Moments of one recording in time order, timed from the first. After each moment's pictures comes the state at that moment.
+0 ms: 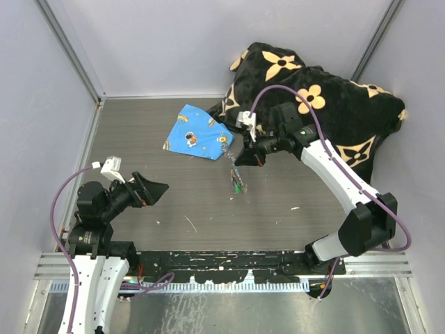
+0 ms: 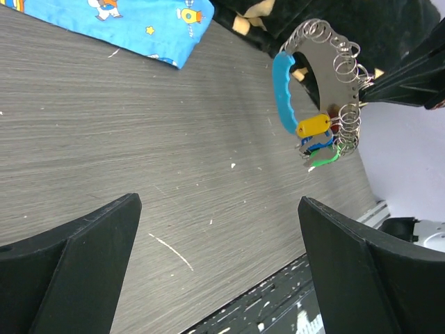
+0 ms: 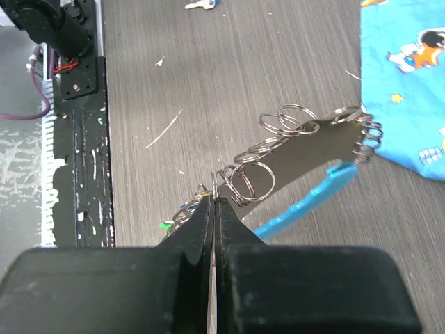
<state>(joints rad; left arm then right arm) -0.02 0.38 0.59 -0.51 0.55 -0.56 0.39 1.42 1.30 -0.69 -0.94 -0.50</state>
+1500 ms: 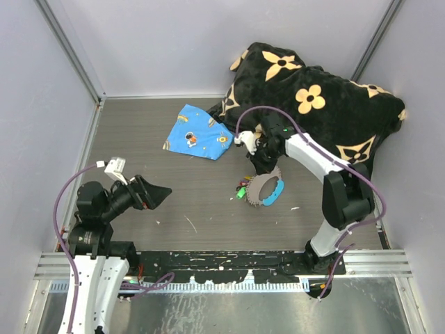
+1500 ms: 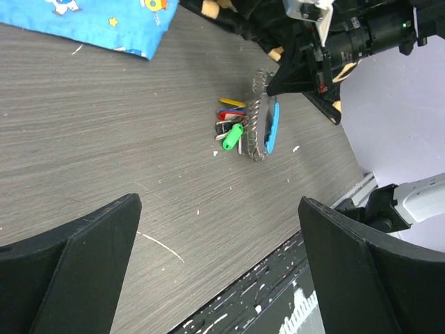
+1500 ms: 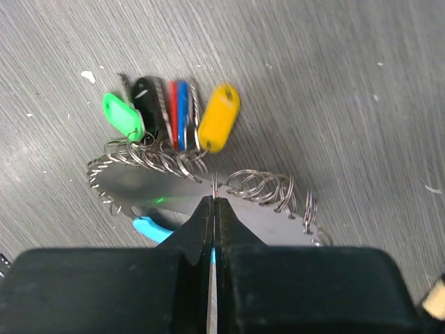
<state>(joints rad) -0.02 0.39 0.59 -0.51 0.65 -0.50 0.40 1.73 1.30 -0.82 -0.37 -0.67</state>
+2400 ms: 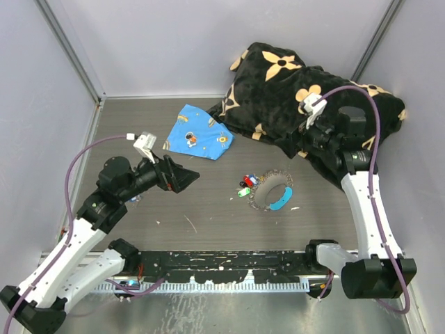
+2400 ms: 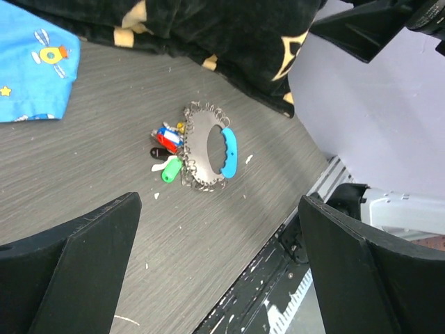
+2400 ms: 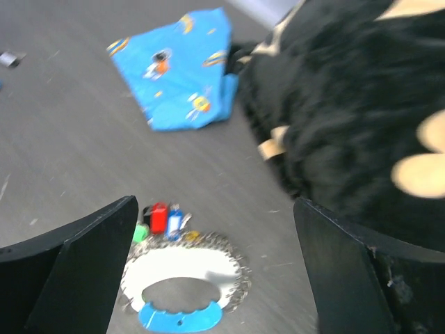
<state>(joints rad) -0.54 0.73 0.78 -0.21 0.35 -0.56 -0.01 1.10 1.13 -0.46 -0.76 -0.36</state>
